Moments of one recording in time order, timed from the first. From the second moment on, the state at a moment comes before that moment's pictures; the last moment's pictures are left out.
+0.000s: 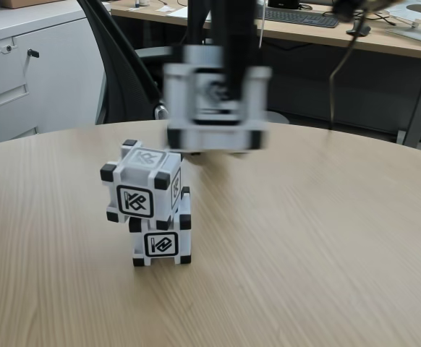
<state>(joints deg) 13.2 104.9 78.8 96.8 -0.1</state>
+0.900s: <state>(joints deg) 24.9 105.0 78.8 105.3 -6.2</state>
